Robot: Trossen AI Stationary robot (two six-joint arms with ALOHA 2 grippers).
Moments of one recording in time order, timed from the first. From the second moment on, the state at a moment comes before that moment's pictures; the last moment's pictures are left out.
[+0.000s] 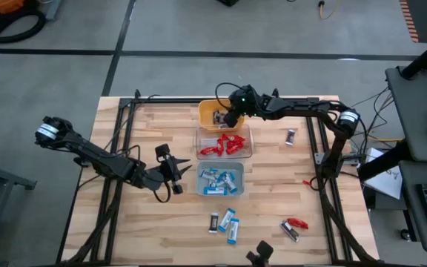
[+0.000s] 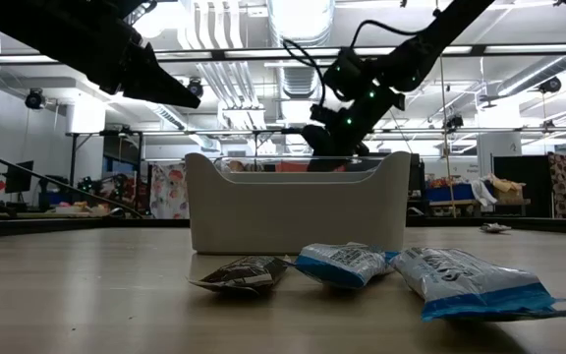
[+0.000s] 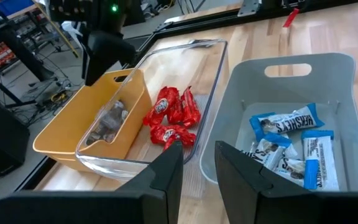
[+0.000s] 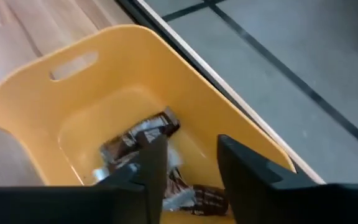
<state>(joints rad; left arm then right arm) -0.40 1.22 0.54 0.16 -0.82 -0.09 -0.54 1.80 1.16 -0.01 0.10 0.00</state>
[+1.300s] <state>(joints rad) -0.40 1.22 0.54 0.22 -0.82 -0.12 -0.05 1.30 1.16 -1.26 -0.16 0.57</state>
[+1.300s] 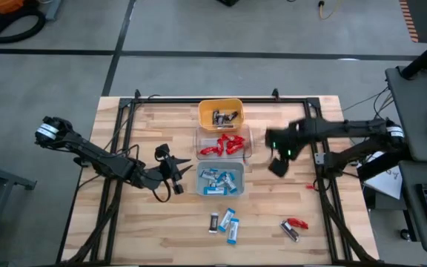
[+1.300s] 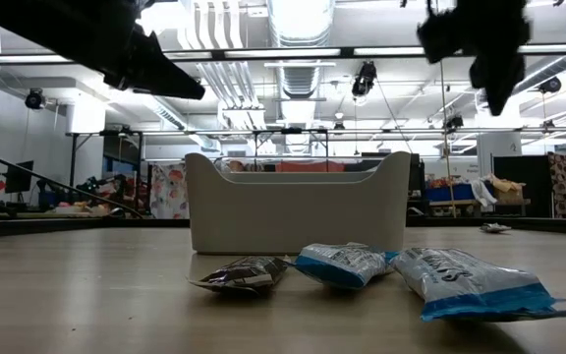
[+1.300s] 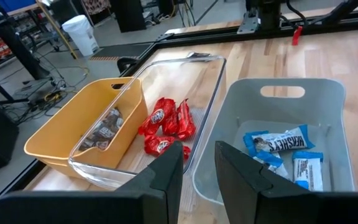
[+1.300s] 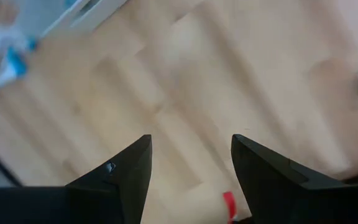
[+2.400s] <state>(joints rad) -0.40 1.22 0.54 0.24 -0.82 -0.12 0.73 1.54 1.15 -1.23 -0.13 1.28</state>
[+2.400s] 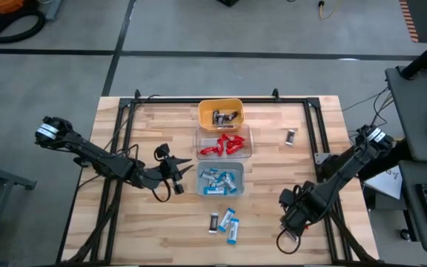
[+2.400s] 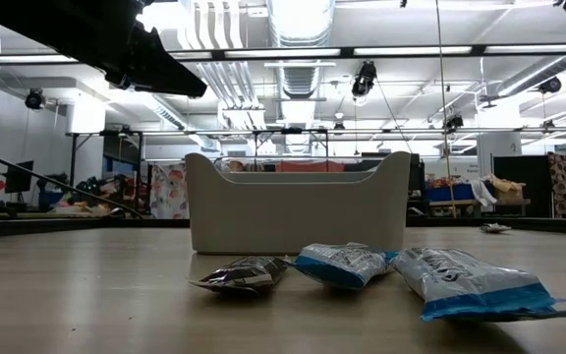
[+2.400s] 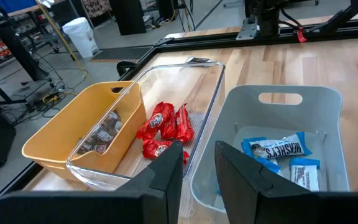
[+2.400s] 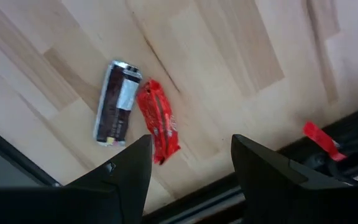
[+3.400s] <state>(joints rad) -0.40 1.22 0.54 0.24 -0.82 -0.12 0.73 1.66 0.89 -0.81 -0.24 1.22</state>
